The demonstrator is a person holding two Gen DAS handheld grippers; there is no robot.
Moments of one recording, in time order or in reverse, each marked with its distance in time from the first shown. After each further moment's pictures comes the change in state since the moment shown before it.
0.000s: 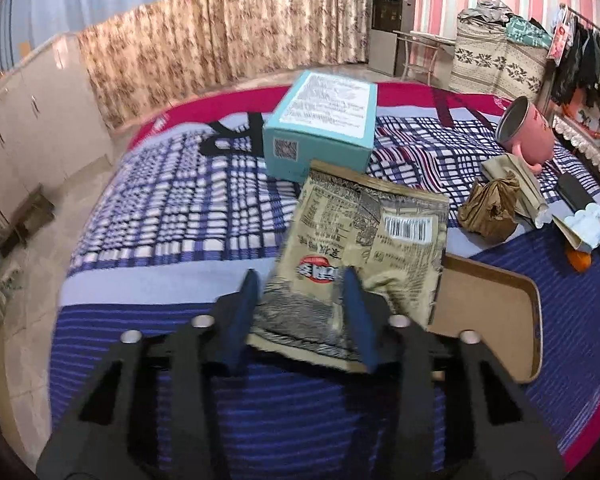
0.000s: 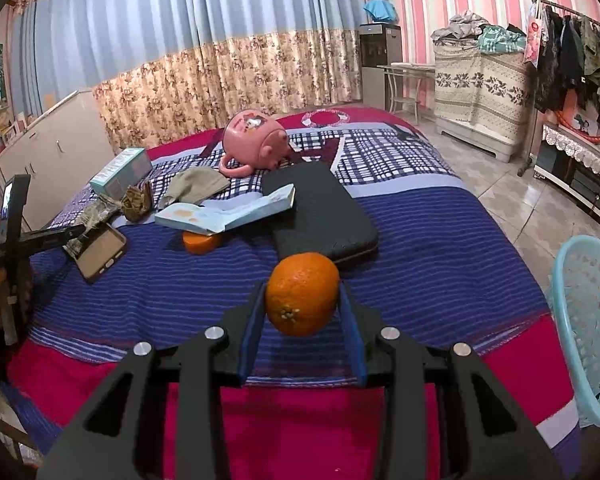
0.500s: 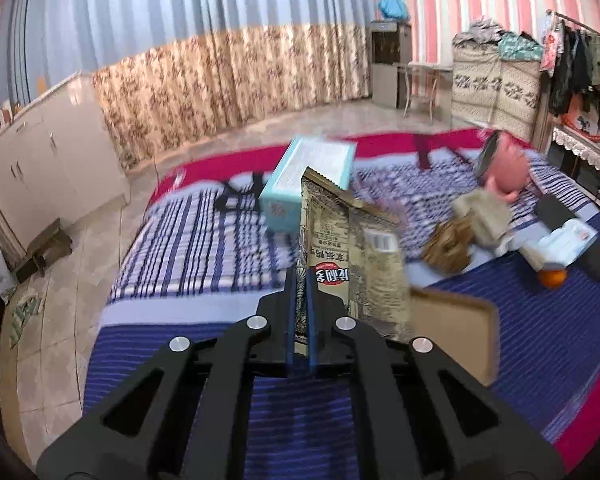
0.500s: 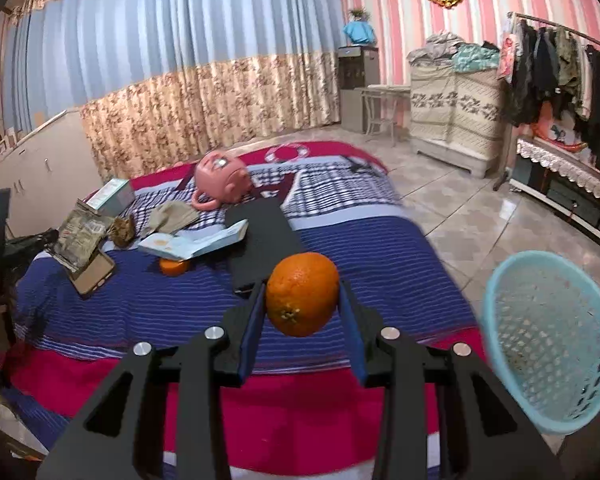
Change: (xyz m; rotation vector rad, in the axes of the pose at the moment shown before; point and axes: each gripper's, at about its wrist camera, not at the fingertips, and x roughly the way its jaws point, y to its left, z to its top) left arm -0.062 -0.024 0.011 0.036 -0.150 0.036; right arm -0.055 -0.043 0.008 0.023 -0.091 -0.073
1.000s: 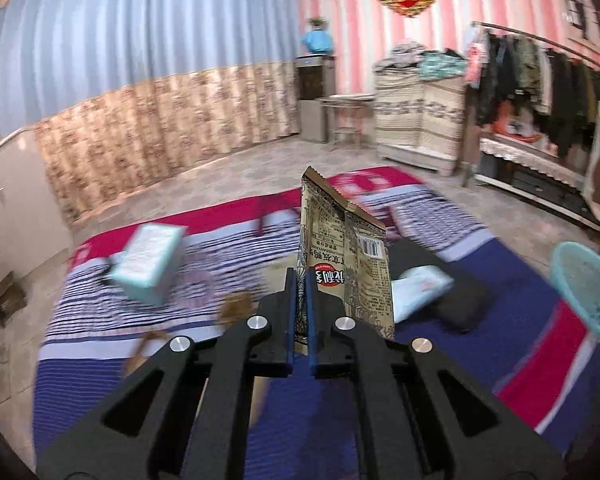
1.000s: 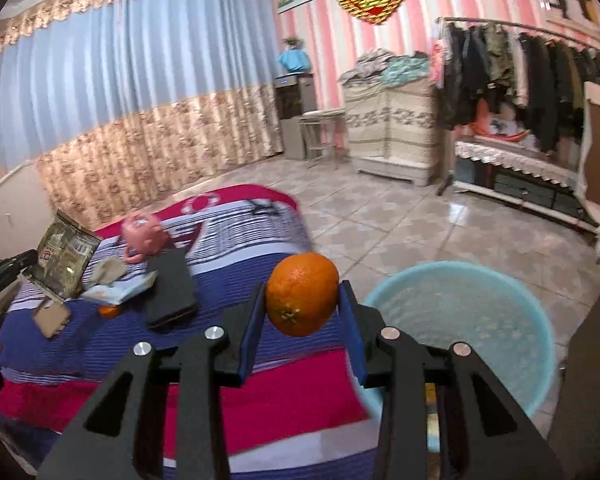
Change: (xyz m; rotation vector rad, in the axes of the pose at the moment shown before) left arm -0.069 -0.166 0.034 0.101 -0.128 -0.239; right arm -0.054 -0.104 0.012 0.127 -0.111 -0.170
